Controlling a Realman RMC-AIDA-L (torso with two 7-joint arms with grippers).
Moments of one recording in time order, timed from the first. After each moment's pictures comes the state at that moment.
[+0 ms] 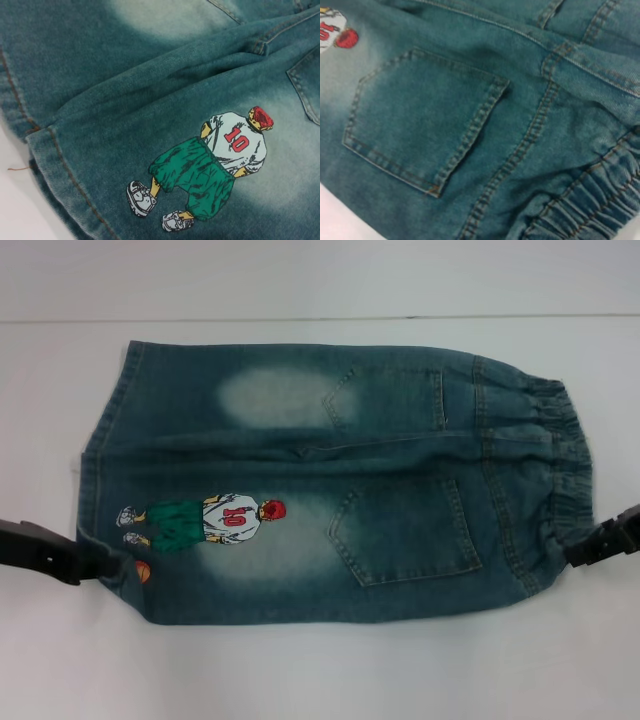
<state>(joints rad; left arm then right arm) -0.55 -2.14 0.63 1.09 2.69 1.63 -2.05 0.62 2.05 -0.80 -1.03 -2.72 -1.61 2.19</state>
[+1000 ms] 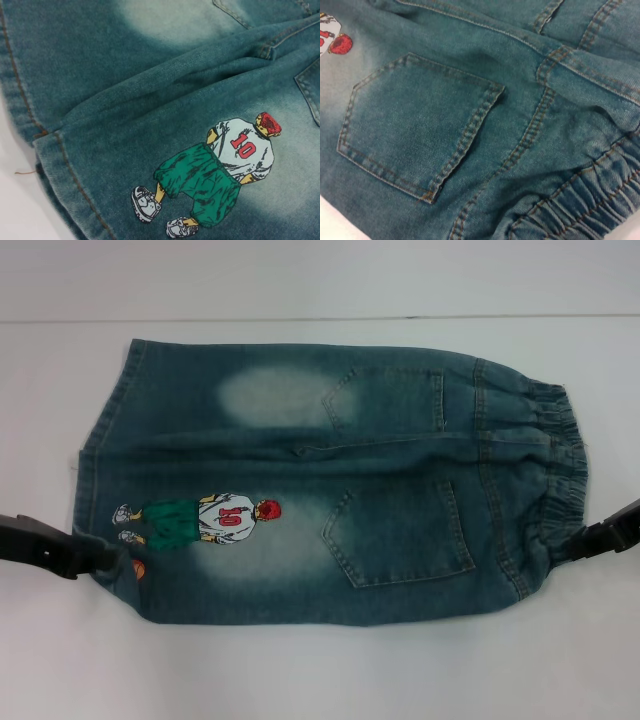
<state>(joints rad) -0.55 -2.13 0.63 1.09 2.69 1.60 -2.04 0.62 2.06 -0.81 -1.04 -2.72 -1.60 2.23</state>
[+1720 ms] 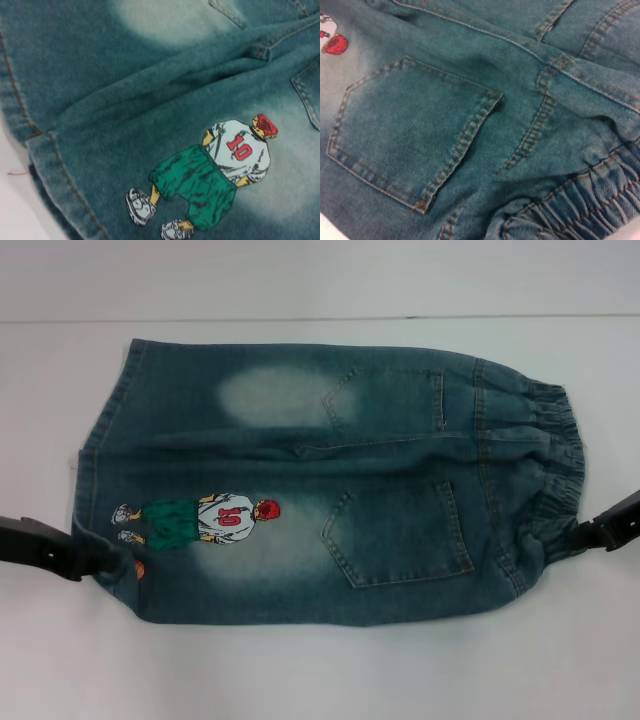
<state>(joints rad) -0.55 -2.14 0.63 1.09 2.69 1.60 -2.04 0.61 2.08 -0.82 -1.04 -2.72 -1.55 2.19</state>
